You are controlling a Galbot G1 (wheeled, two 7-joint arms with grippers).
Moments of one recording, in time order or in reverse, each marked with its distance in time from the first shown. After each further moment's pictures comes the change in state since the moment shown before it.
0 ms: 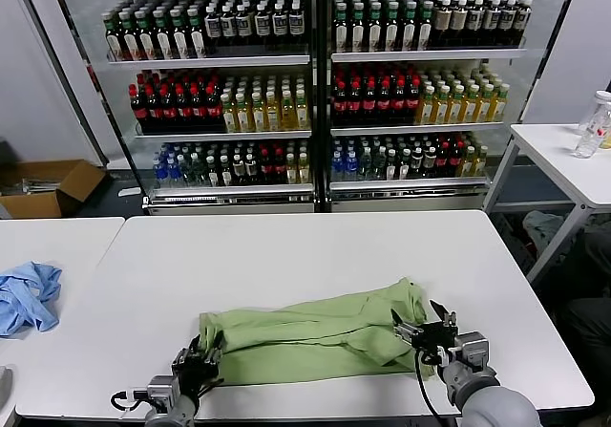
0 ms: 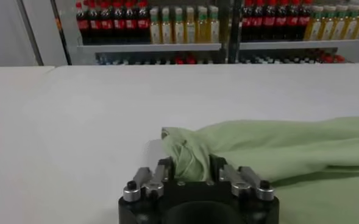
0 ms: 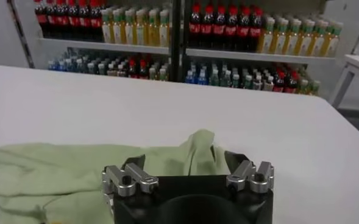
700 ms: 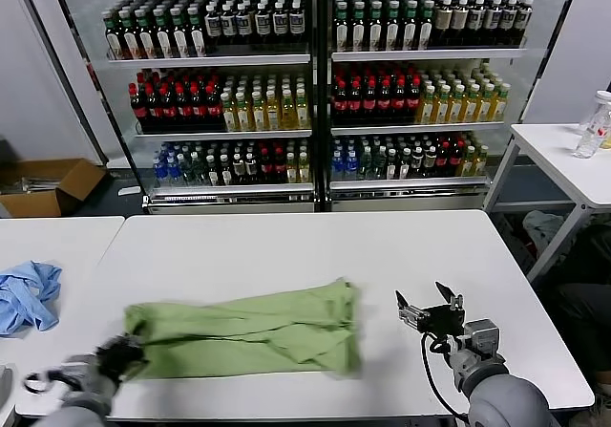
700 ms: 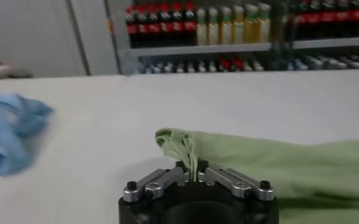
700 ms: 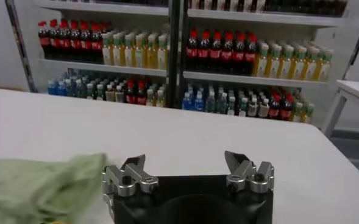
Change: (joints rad) left arm -0.001 0.210 -0.346 0.037 -0.249 0.028 0.057; right arm 0.042 -0.032 0.014 0.022 0.010 0.027 -0.013
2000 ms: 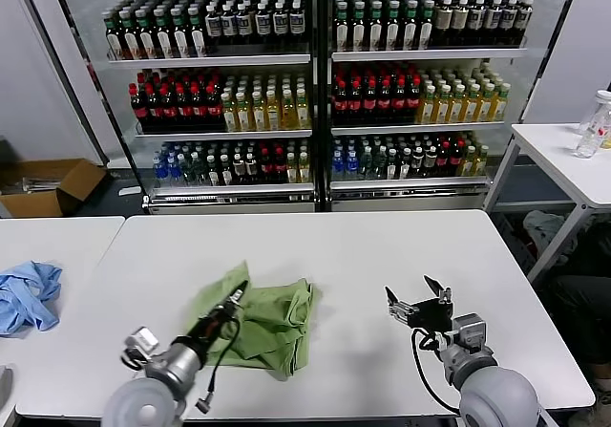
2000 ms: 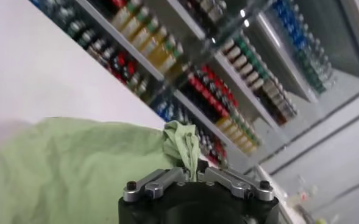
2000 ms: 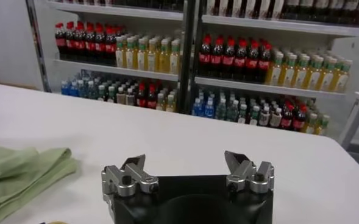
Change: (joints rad) left arm -0.182 -0.264 0.297 -0.102 -0.528 0.035 0.002; right arm 0.049 -0.018 -0.062 -0.050 -0.024 0.022 -0.018
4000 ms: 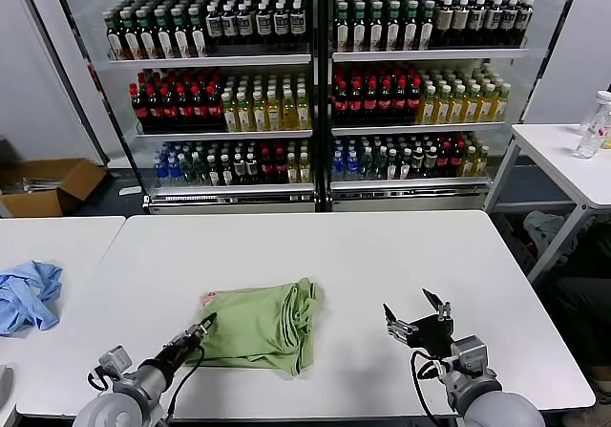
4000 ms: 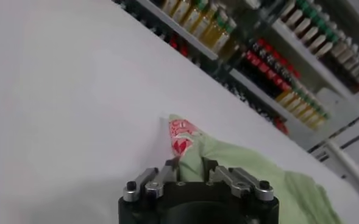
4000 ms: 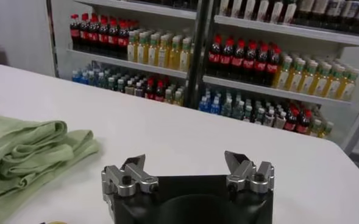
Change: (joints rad) left arm 0.047 0.013 -0.209 0.172 0.097 0.093 0.135; right arm -0.124 -0.021 0.016 0.087 -0.079 0.014 -0.007
